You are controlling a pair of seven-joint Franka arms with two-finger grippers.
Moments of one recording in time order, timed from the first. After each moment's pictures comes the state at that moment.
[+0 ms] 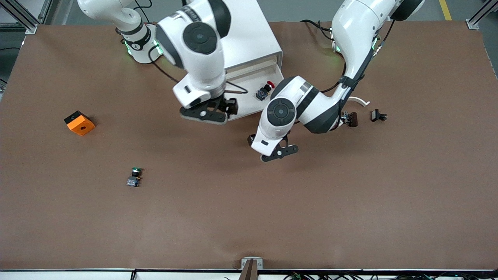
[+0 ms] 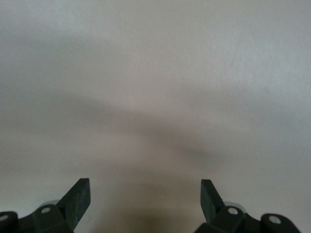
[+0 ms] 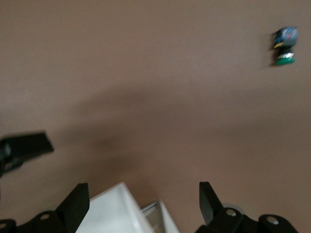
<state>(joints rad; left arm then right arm) -0.51 0.68 -0.25 -1.39 0.01 1.96 -1.00 0.67 0.33 -0.05 -1.48 -0.03 1.77 0.79</state>
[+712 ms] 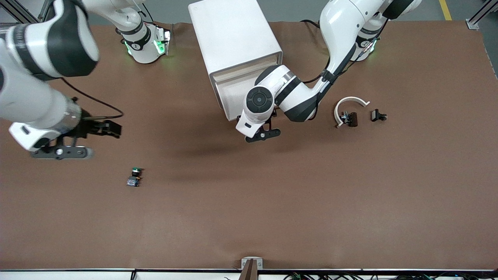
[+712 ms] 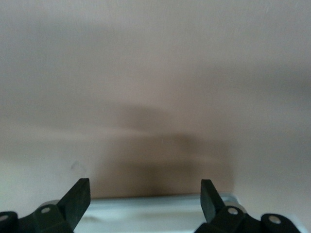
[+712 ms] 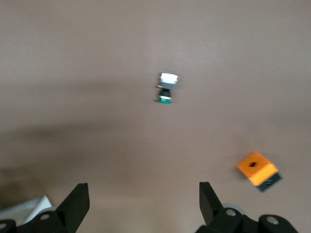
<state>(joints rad) -0.53 0.67 -0.34 -1.46 -0.05 1.90 -1.03 0.17 0.29 -0.05 -1.34 -0.03 1.48 0.09</state>
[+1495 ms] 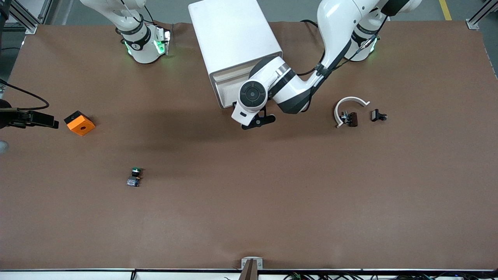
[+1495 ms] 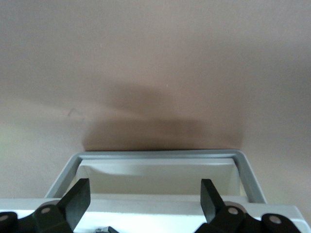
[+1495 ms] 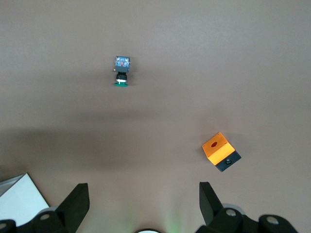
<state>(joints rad) -0.53 0.65 -0.39 -1.50 -0.12 1.85 -1.10 -0.06 0.29 -0.04 -1.26 0.02 1.36 -0.07</state>
